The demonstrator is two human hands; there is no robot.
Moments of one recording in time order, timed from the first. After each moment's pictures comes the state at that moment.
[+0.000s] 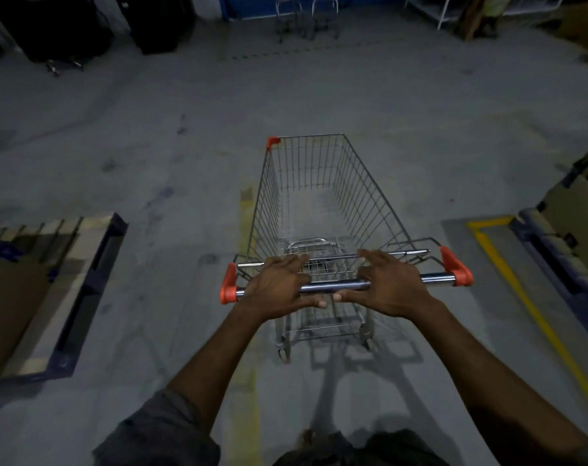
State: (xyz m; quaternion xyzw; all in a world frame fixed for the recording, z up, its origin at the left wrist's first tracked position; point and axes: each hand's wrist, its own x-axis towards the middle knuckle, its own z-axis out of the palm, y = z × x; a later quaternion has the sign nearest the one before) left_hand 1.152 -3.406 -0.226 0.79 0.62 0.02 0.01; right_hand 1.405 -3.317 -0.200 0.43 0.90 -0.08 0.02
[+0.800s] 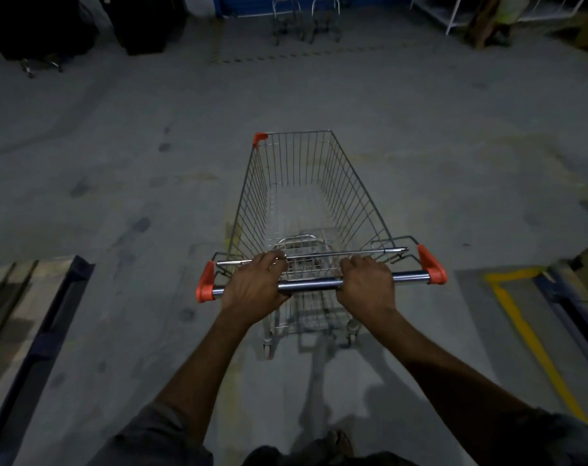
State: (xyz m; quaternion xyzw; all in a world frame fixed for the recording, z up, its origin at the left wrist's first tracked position) left_hand 1.000 -3.042 -0.241 0.71 0.69 0.07 -0.08; right_hand 1.233 -2.949 -0.243 0.45 0.89 0.02 -0.10
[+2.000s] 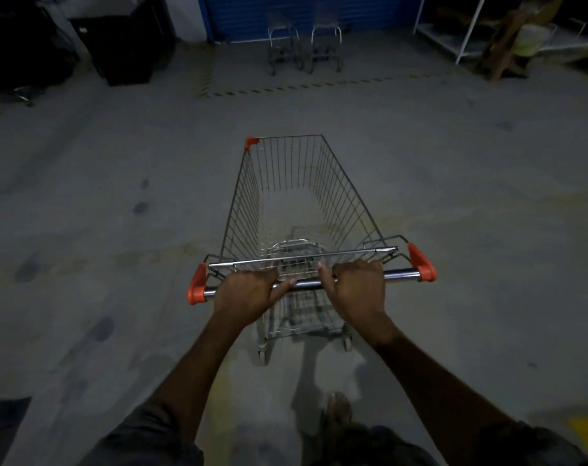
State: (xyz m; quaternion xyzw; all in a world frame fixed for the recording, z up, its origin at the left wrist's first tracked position) left_hand 0.677 -2.452 -0.246 0.70 0.69 0.08 -0.17; right_hand 0.897 -2.363 -0.252 0.49 0.85 0.08 -0.21
